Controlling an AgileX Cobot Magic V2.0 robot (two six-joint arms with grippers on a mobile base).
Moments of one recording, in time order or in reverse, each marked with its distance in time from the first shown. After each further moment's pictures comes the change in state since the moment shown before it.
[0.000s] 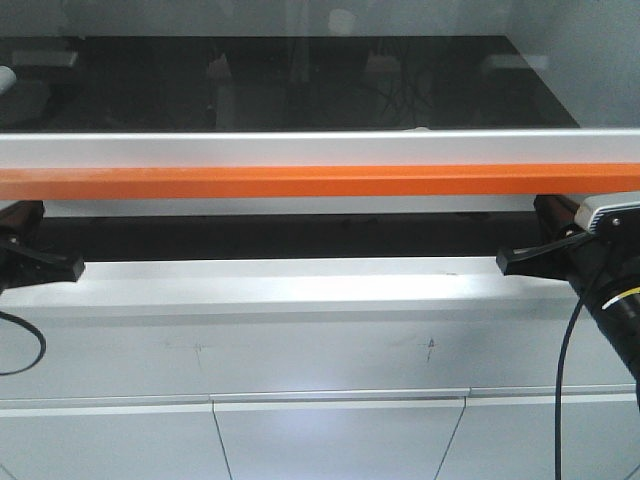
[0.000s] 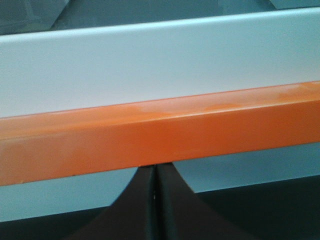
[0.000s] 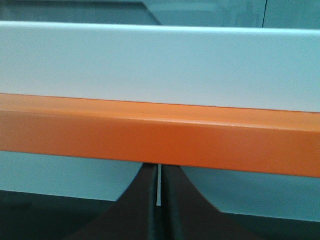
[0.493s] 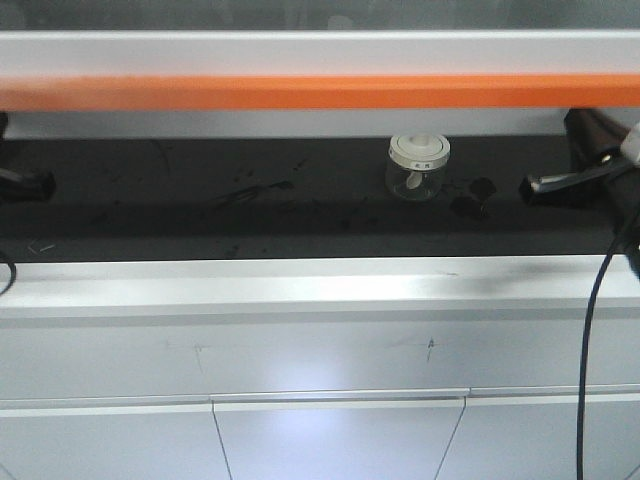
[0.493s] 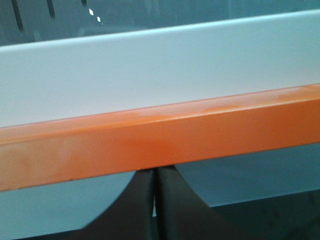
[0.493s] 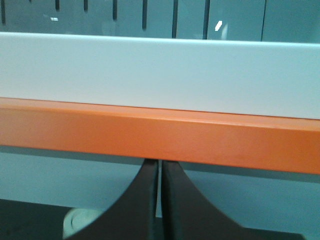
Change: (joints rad) left arm -0.001 -0.147 -0.185 0.011 0.177 0.000; right arm 0.000 -0.167 -0.131 -0.020 0.096 0.001
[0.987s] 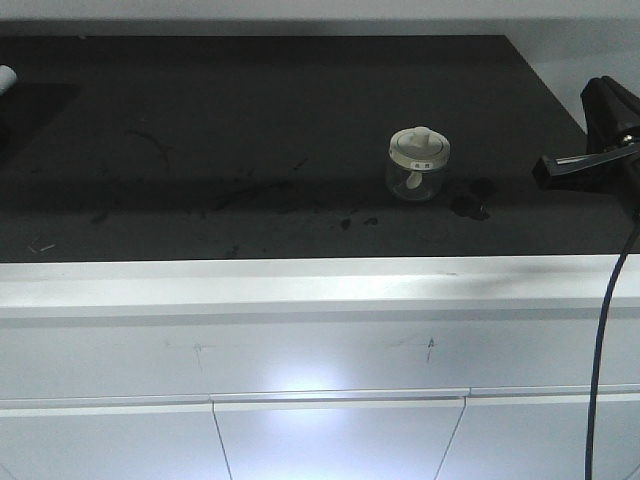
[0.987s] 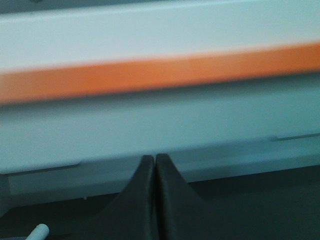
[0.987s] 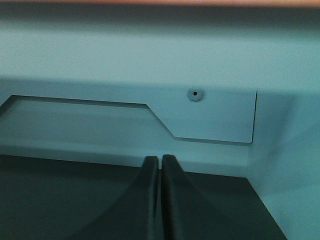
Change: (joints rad) left arm 0.000 -0.116 -0.037 -0.013 -0.039 0.000; right arm 0.000 -0.068 -0.014 -0.007 0.037 0.018
